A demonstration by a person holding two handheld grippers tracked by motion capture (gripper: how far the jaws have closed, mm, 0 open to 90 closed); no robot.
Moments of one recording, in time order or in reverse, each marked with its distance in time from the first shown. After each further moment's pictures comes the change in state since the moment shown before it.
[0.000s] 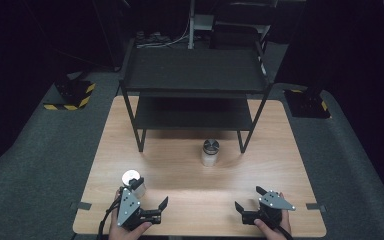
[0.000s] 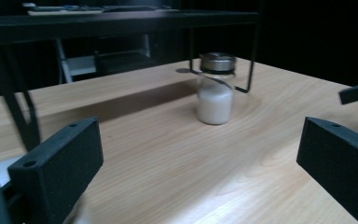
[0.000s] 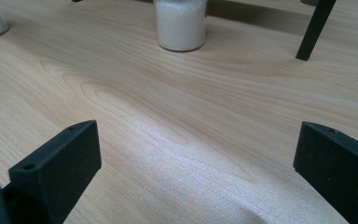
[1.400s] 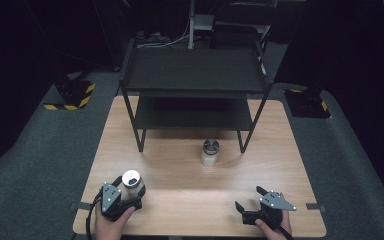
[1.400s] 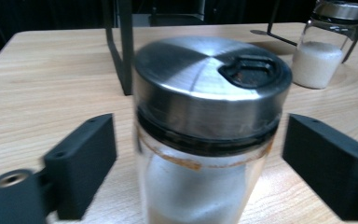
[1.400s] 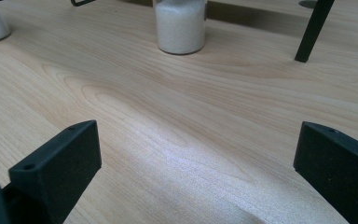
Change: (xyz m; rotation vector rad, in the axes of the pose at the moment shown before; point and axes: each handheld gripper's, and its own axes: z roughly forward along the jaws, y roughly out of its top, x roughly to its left) left arm 0.032 -0.025 0.008 0.129 0.182 -0.121; right arm -0.001 -0.002 -0.001 -0.012 0.003 0.006
